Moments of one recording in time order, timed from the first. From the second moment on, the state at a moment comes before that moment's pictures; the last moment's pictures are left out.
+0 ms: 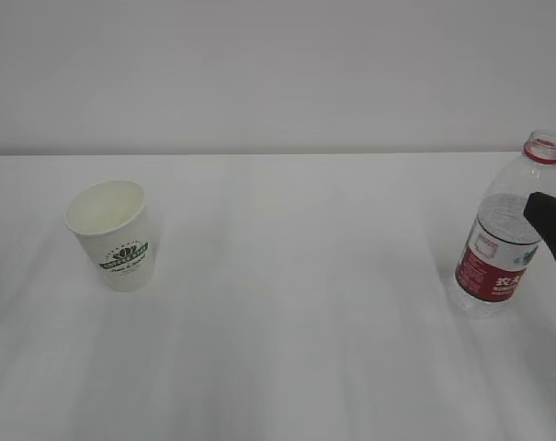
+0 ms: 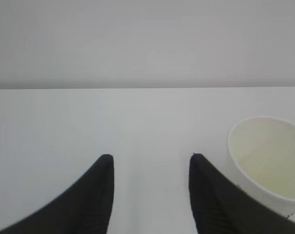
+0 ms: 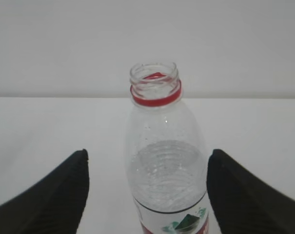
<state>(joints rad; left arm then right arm) -0.10 1.27 -0.28 -0.05 -0.62 -0.03 0.01 1.12 -0.21 -0.36 -0.61 0.34</state>
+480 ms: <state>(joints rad) -0.10 1.43 -0.28 0.01 -0.70 -0.06 0.01 1.20 -0.19 -0.35 -0.63 0.34</state>
